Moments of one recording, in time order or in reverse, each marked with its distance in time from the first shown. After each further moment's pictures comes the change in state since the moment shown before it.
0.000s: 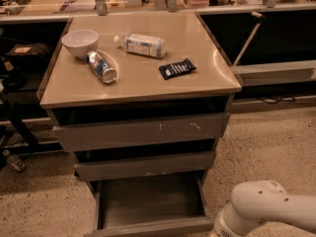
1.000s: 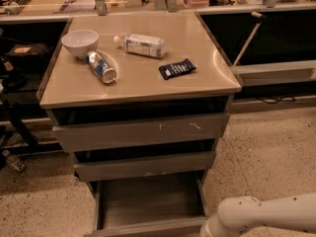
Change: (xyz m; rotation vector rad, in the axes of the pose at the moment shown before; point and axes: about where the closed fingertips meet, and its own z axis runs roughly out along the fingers) arm -0.015 -0.010 0.109 -0.072 -0.077 0.096
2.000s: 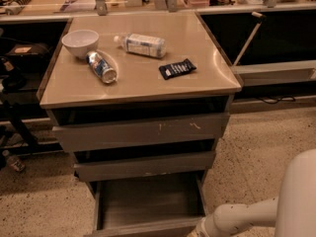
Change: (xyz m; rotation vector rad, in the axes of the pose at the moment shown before) arm -0.016 -0.062 0.079 0.044 -0.126 0.117
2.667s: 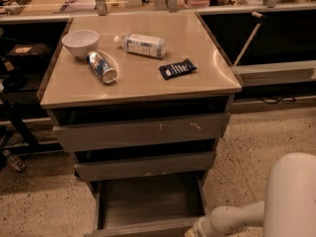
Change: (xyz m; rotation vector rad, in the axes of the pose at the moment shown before) arm -0.009 -0.025 0.047 0.006 -0.045 0.049
